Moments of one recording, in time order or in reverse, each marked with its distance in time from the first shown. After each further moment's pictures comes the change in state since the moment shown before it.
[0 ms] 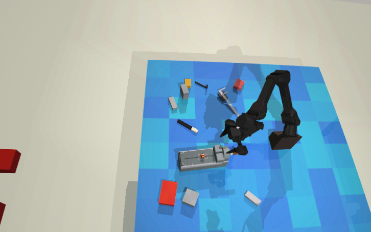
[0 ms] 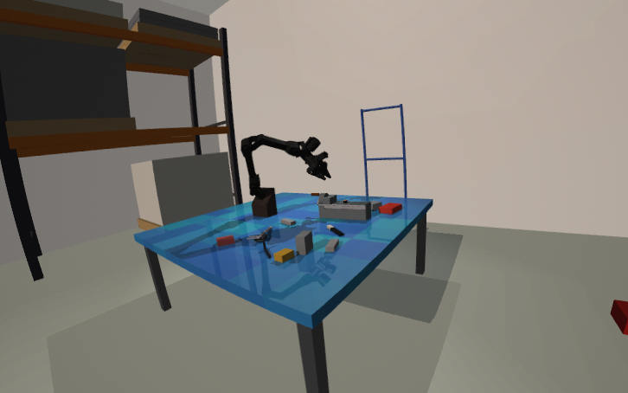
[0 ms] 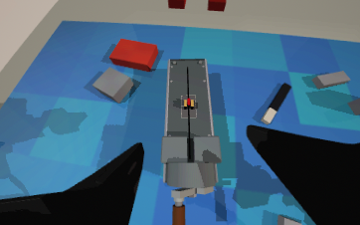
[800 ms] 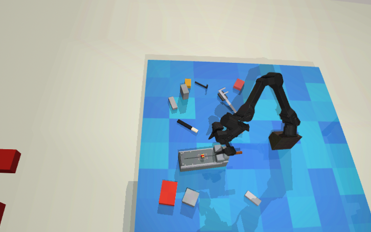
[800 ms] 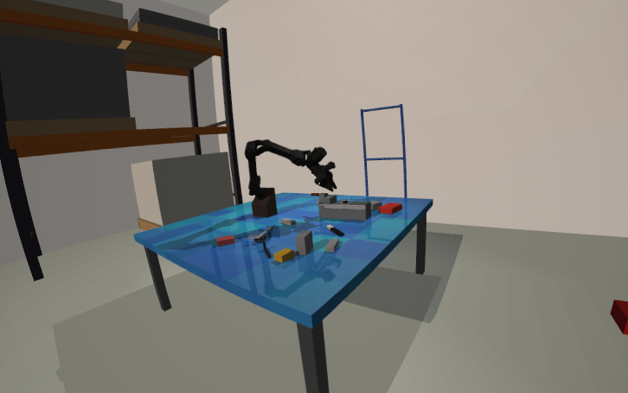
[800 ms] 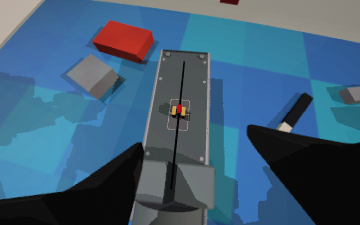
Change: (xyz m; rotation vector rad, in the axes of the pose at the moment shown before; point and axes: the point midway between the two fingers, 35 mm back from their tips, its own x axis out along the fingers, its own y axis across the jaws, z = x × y) arm 0.068 -0.028 -0.005 -0.082 0.032 0.043
